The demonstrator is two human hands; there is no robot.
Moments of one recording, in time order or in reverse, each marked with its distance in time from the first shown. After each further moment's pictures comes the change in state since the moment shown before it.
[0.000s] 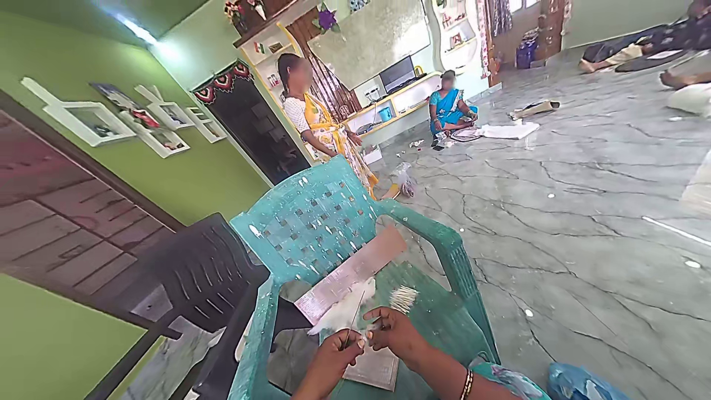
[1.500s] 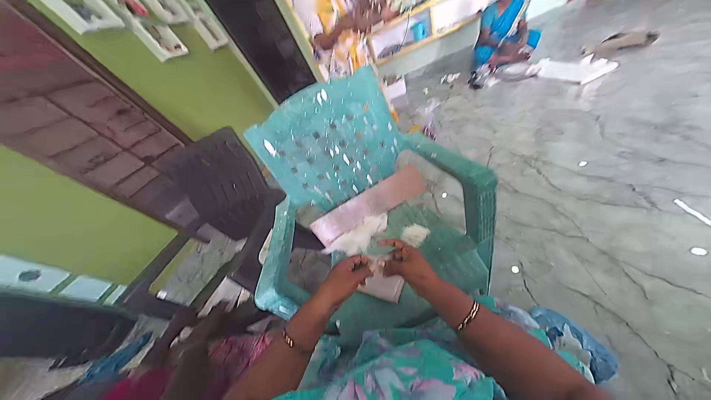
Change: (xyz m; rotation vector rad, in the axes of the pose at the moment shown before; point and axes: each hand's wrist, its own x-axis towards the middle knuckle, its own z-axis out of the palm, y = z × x) left_hand -0.020 0.011 -0.002 0.107 -0.047 -0.049; right_hand -0.013 -0.005 0.010 -0.063 0.010 0.024
